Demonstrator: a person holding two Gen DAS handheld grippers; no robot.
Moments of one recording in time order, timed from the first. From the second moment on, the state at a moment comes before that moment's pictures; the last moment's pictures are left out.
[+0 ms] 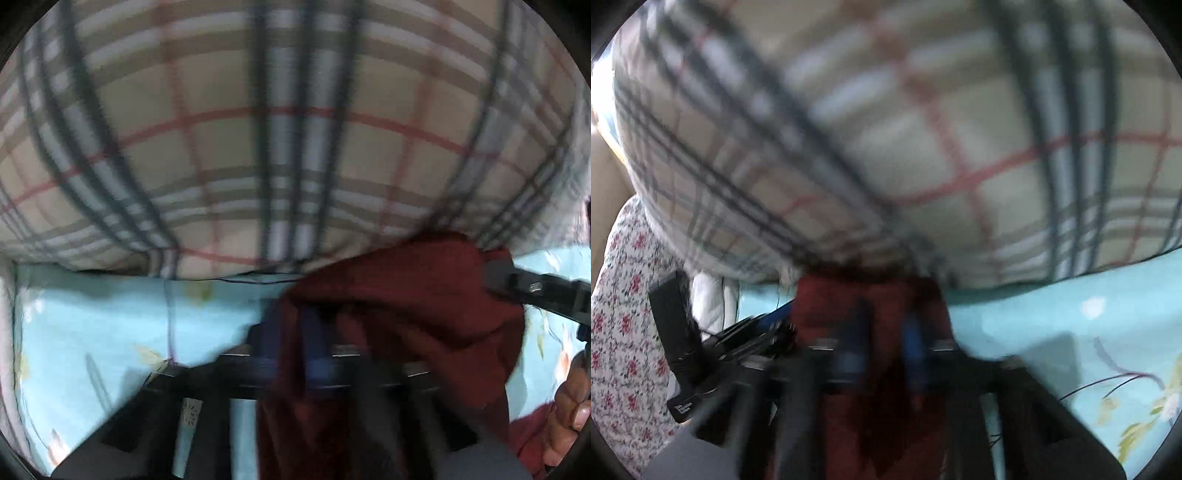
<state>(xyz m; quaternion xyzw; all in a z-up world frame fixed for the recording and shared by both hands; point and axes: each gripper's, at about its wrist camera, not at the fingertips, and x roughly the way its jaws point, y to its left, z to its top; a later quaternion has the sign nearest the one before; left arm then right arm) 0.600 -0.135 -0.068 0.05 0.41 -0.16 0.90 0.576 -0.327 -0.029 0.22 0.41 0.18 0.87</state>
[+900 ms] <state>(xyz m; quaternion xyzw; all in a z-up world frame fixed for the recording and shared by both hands) 0.201 -0.032 -0.116 -0.06 0.38 -0.23 0.89 0.226 -0.341 -0.073 0.25 0.43 0.20 0.85</state>
